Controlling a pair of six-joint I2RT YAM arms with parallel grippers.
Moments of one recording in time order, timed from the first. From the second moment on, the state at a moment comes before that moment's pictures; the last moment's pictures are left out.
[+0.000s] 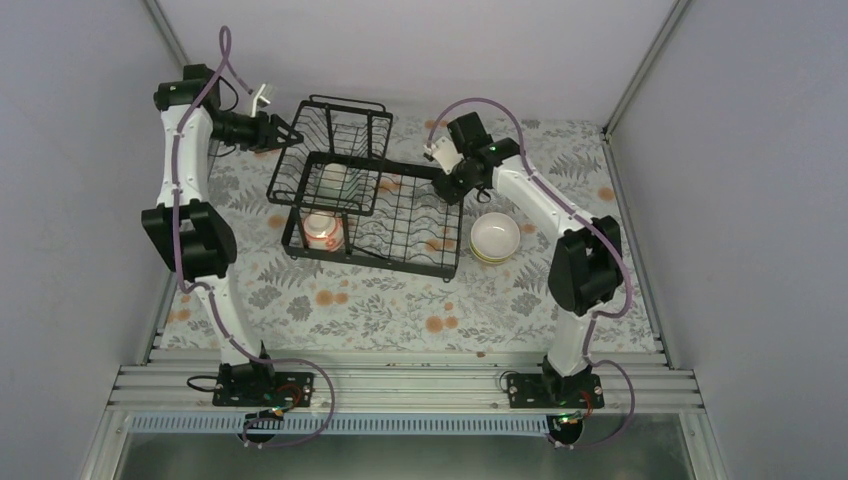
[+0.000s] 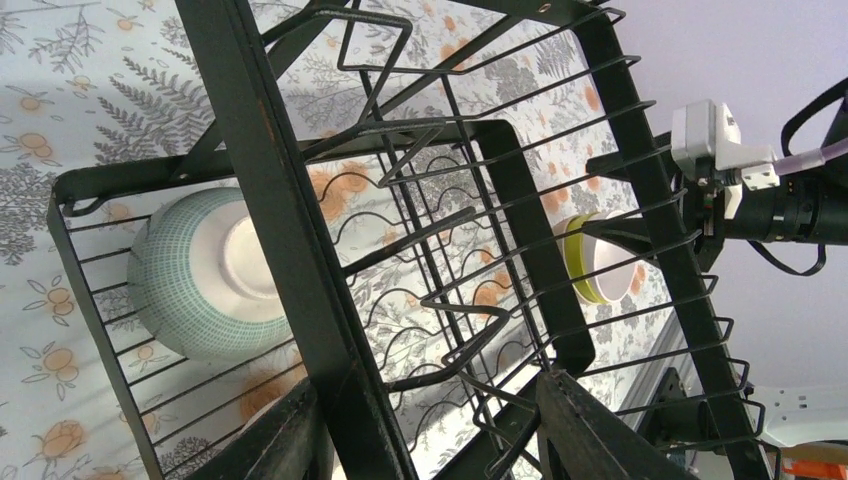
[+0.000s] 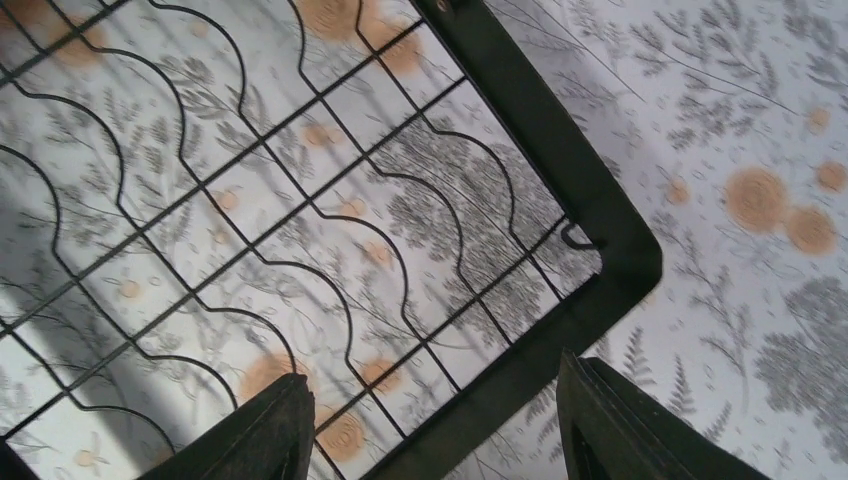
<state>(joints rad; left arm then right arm) 0.19 2.09 2.24 -1.45 0.96 0.33 0.49 1.88 1.67 -0.82 -0.03 -0.31</state>
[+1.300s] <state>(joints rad) 0.20 2.00 2.30 -1.44 0.96 0.27 0.48 2.15 1.86 -0.86 -0.30 -0.25</state>
